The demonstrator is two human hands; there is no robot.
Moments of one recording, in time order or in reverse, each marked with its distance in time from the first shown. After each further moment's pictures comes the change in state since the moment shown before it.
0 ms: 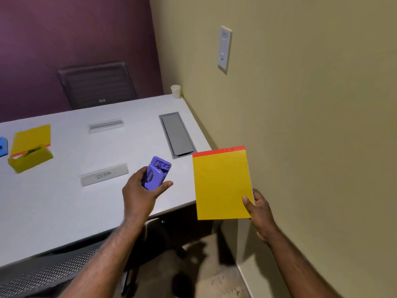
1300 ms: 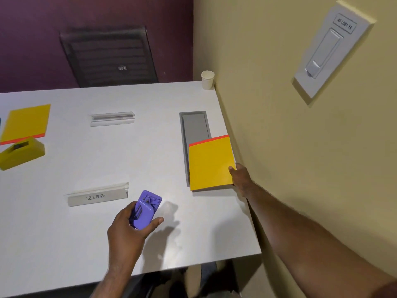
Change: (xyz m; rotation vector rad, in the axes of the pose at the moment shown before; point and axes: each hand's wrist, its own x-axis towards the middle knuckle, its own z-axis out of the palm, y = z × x) left_hand 0.151 -0.098 0.051 0.158 0.108 -0.357; right_hand 0.405 -0.003 0.171 -0.357 -0.184 0.381
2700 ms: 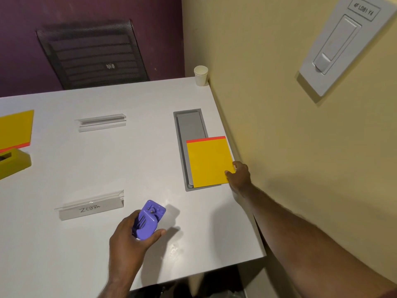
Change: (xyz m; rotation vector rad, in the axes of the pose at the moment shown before) left_hand 0.029 -0.015 0.014 0.110 -0.122 0.069; right_hand 0.030 0.016 0.008 -0.342 0.144 -0.173
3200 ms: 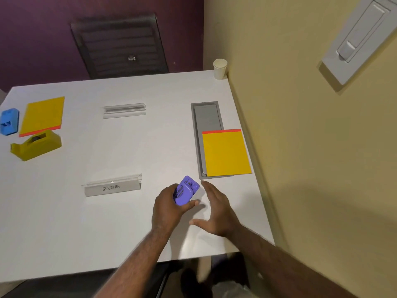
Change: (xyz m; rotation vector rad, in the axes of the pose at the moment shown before) left_hand 0.019 0.022 0.043 0.003 -0.126 -0.040; right_hand -0.163 -0.006 0.058 -0.082 -0.165 -0.740
